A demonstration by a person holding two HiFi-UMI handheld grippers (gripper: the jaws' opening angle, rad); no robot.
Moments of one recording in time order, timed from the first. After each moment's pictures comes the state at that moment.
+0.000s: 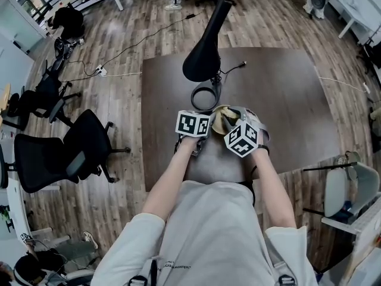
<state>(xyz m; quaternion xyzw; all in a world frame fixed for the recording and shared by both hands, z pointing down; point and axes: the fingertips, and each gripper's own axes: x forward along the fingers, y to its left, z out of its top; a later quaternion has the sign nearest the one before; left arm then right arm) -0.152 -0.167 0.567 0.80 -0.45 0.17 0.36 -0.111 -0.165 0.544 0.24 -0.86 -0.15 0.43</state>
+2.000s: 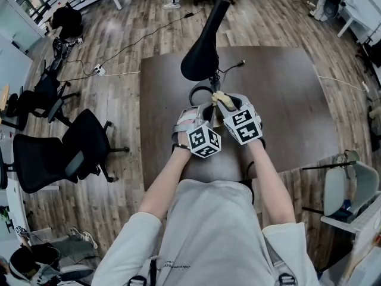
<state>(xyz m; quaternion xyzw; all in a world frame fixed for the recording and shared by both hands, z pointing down) -0.146 -0.172 0.516 0.75 -0.48 0.42 -0.15 -0.132 -0.197 0.491 0.30 -0.91 0.00 0.28</state>
